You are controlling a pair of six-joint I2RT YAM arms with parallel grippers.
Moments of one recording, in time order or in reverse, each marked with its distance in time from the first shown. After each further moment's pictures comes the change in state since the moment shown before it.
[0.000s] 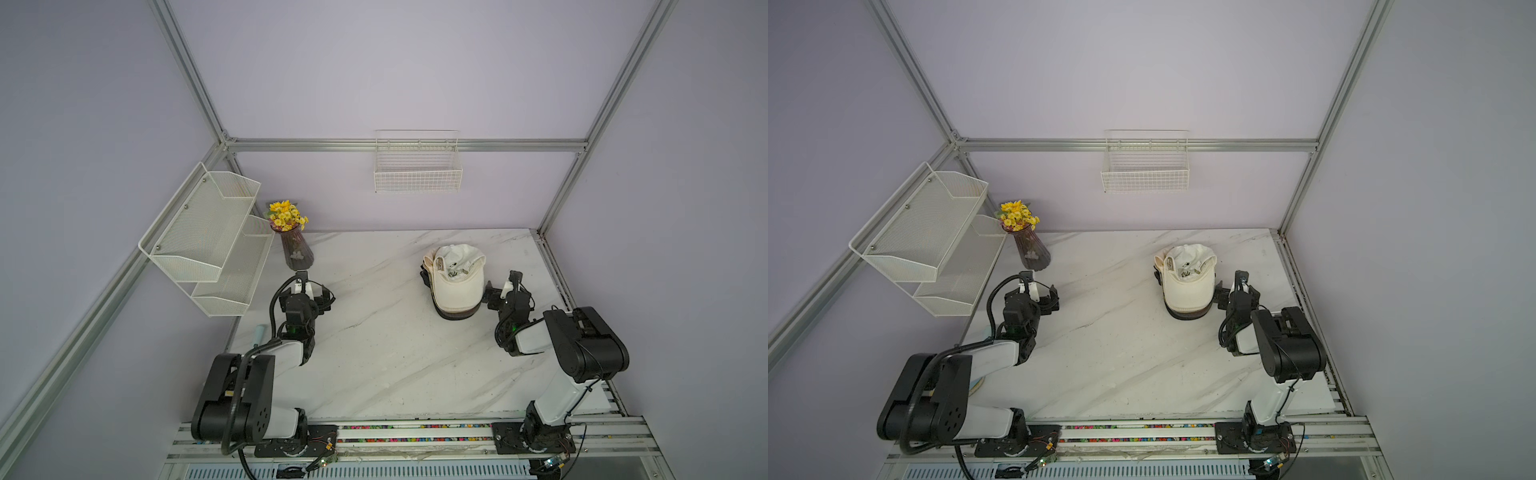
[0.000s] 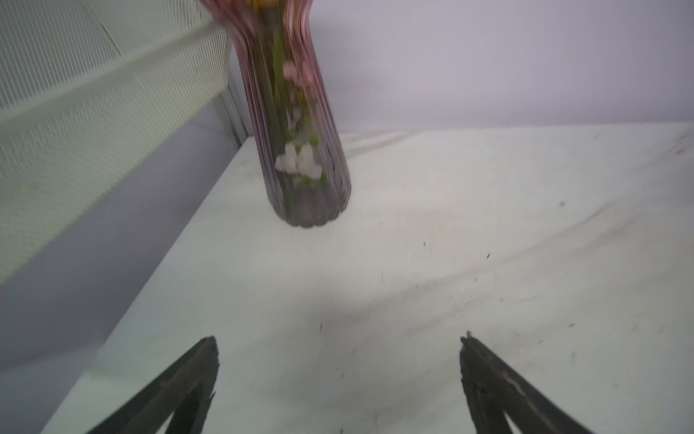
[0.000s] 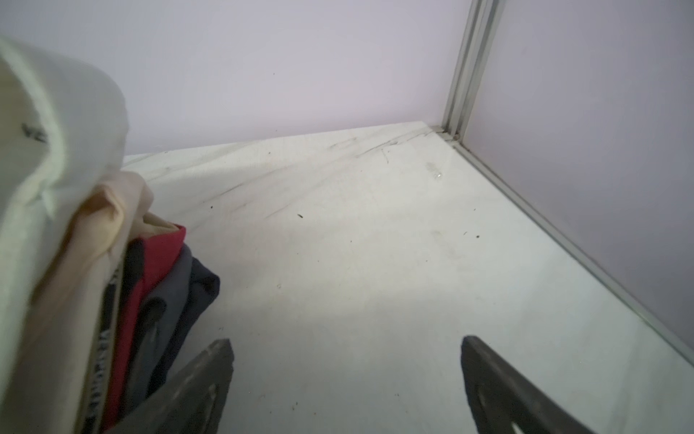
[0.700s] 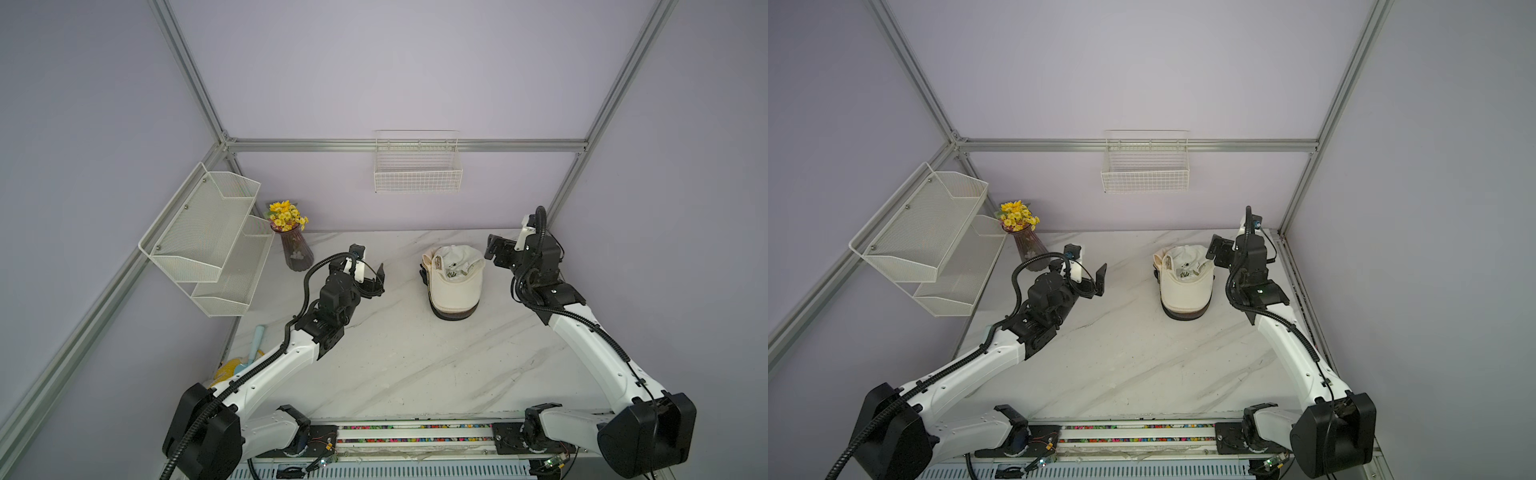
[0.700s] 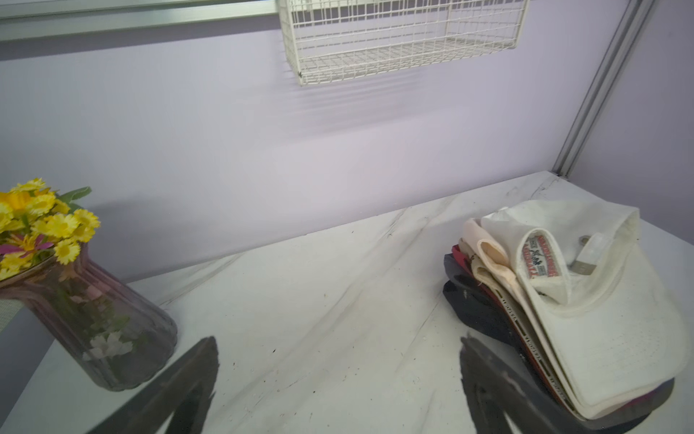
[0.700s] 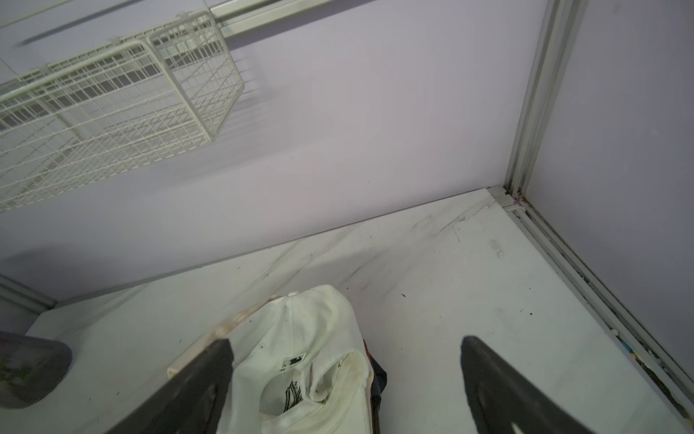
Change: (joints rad) left arm -0.488 -0.119 0.383 -0.415 -0.049 0.002; right arm 0.059 -0.462 0.666 -1.195 -0.190 0.245
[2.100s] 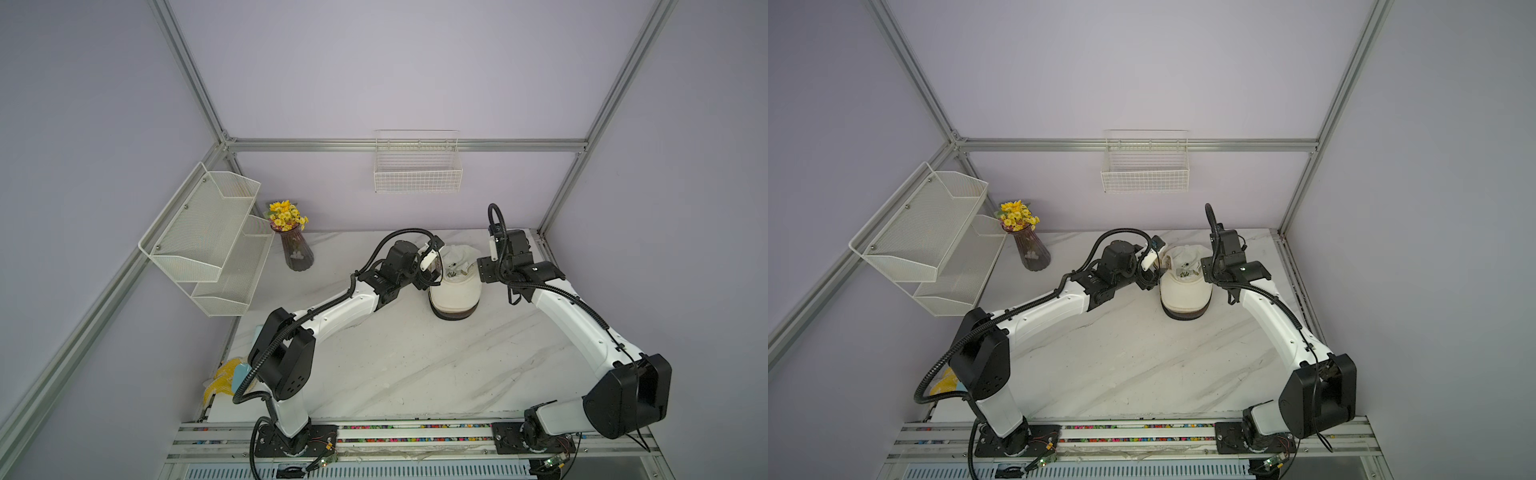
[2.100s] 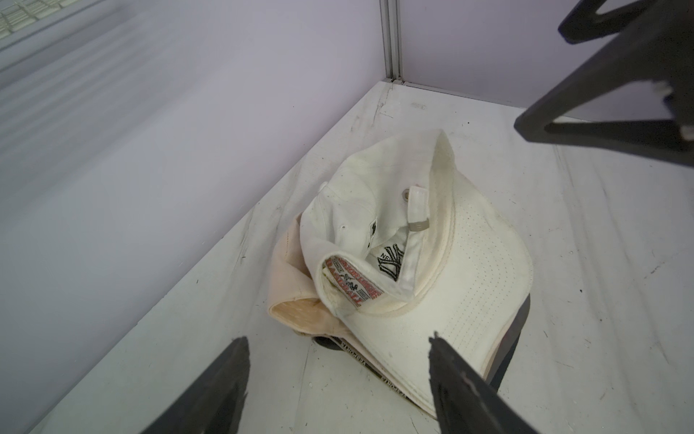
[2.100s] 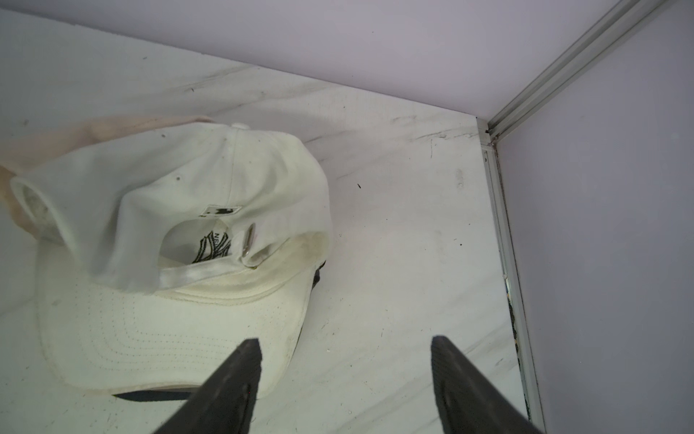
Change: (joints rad) left arm -0.147 0.558 0.569 -0.267 0.305 0.245; right arm 0.099 0.187 0.143 -0.414 0.158 -0.370
